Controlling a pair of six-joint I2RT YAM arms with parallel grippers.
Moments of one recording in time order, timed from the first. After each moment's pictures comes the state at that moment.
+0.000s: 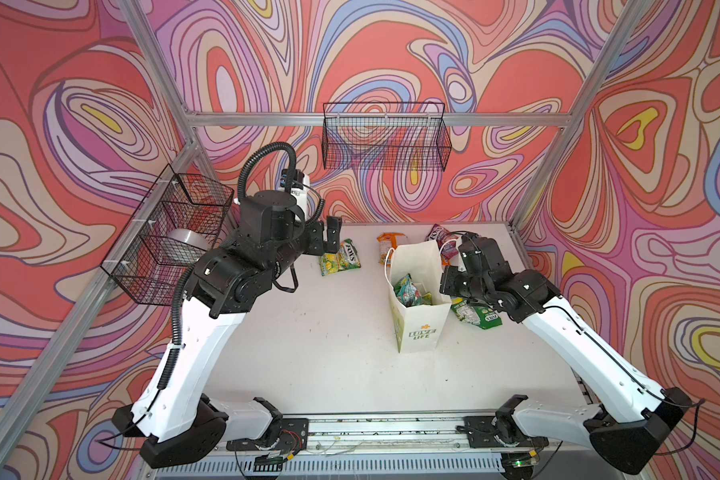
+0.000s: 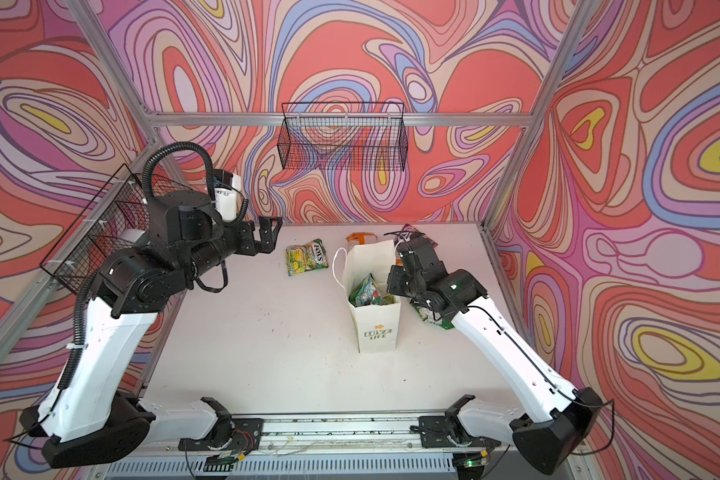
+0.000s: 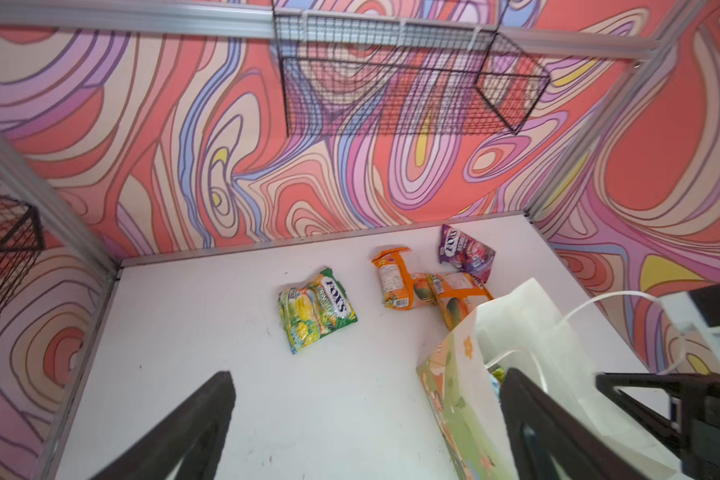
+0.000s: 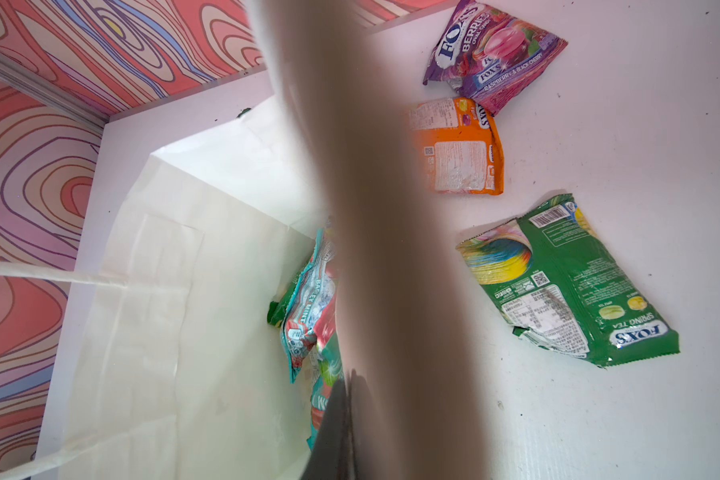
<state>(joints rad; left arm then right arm) -0.52 1.32 1.93 -1.03 -0.25 -0.27 0.54 1.23 1.34 -0.91 0.14 0.62</state>
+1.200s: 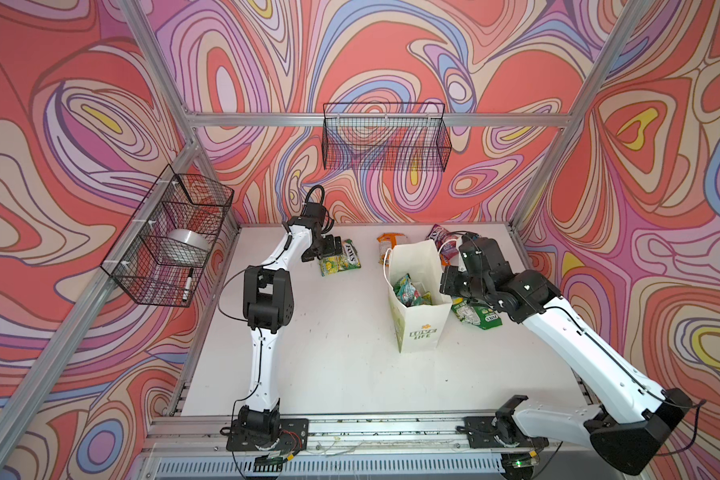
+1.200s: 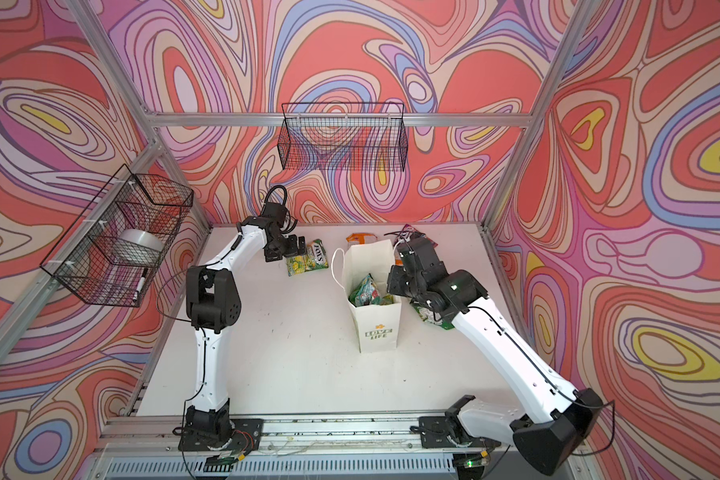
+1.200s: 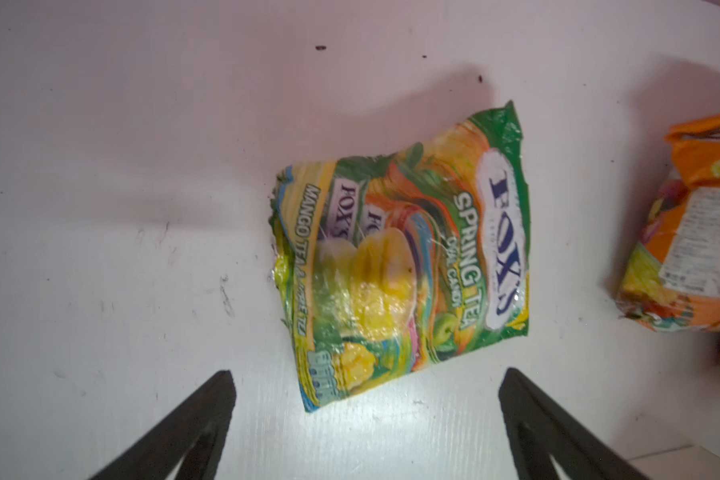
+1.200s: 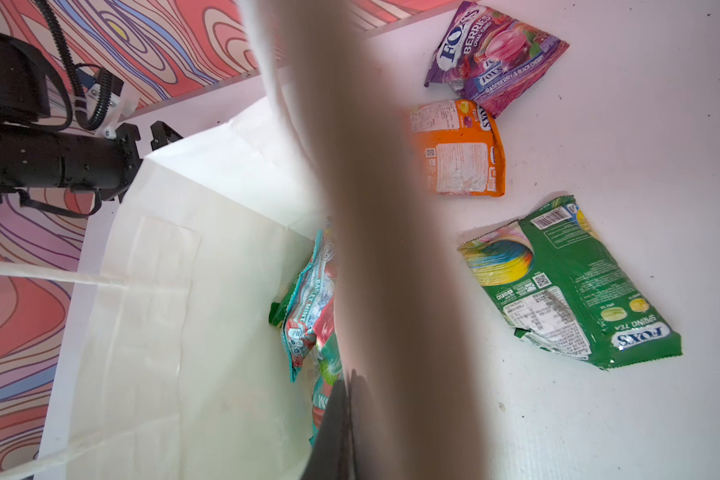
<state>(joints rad) -0.17 2.35 2.14 -0.92 0.10 -0.35 0.54 1.22 1.34 -0.91 0.14 0.62</state>
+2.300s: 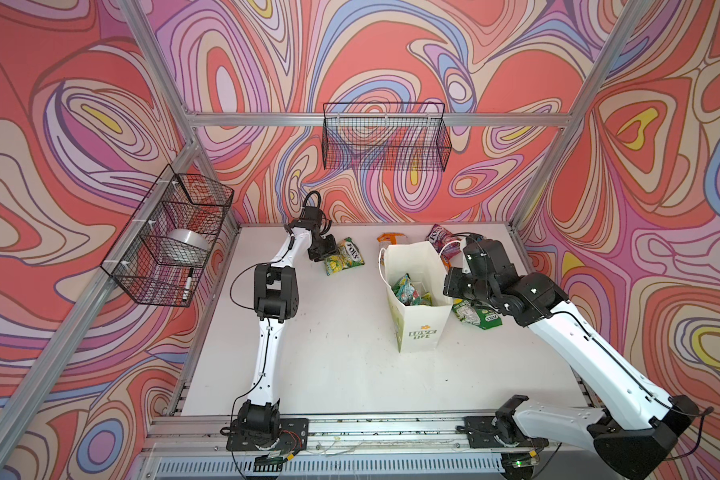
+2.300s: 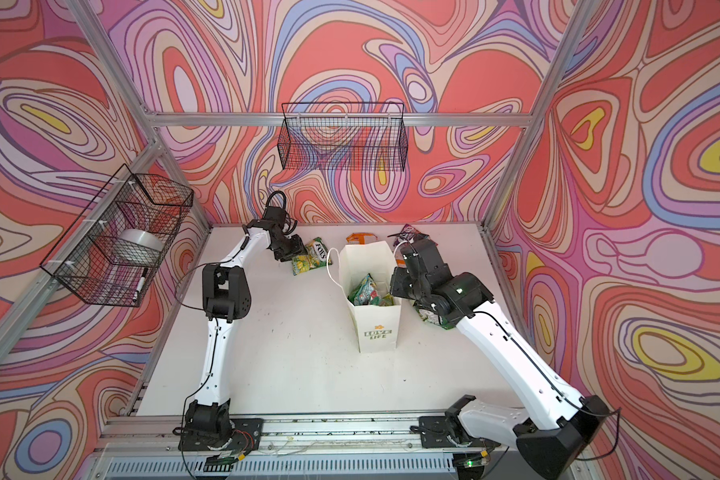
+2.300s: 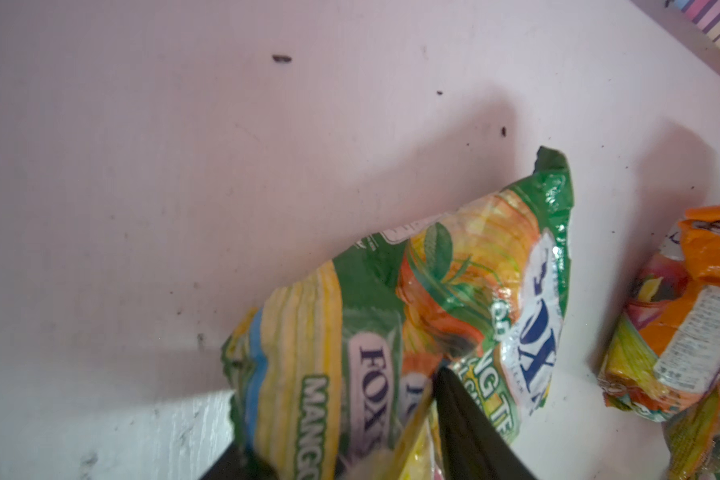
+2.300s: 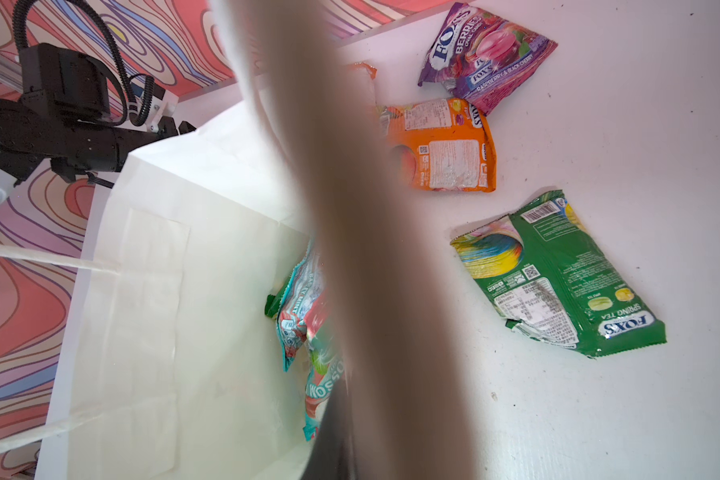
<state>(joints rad) -0.14 2.57 2.34 -0.92 0.29 -0.44 0.54 1.19 1.34 -0.94 0.14 0.62</state>
